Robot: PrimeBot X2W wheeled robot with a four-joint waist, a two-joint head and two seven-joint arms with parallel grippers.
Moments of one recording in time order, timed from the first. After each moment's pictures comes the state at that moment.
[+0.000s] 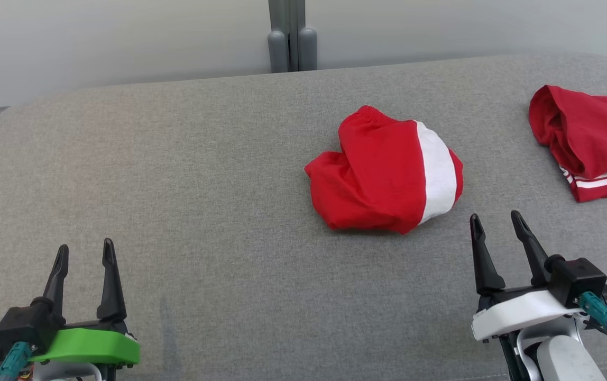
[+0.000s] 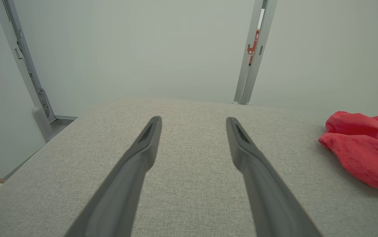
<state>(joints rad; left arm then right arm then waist) -0.04 0.10 0.09 0.20 -0.24 -0.13 -0.26 -0.06 -0.06 0.02 0.16 0.17 0.13 -0.26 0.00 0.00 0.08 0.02</state>
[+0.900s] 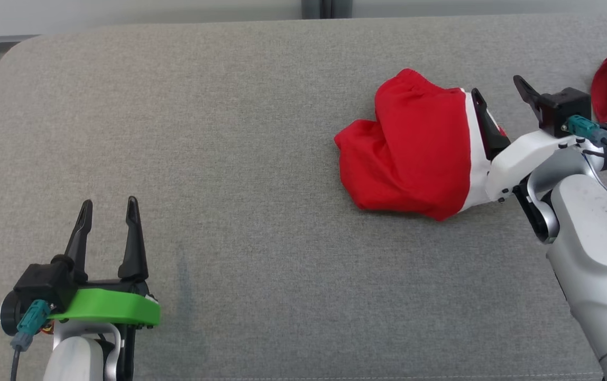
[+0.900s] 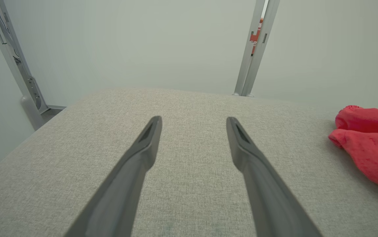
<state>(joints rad) -0.16 0.09 0.02 0.22 -0.25 -0.13 -0.26 -0.67 -0.27 0.21 0.60 0.18 0.13 -0.12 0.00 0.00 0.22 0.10</state>
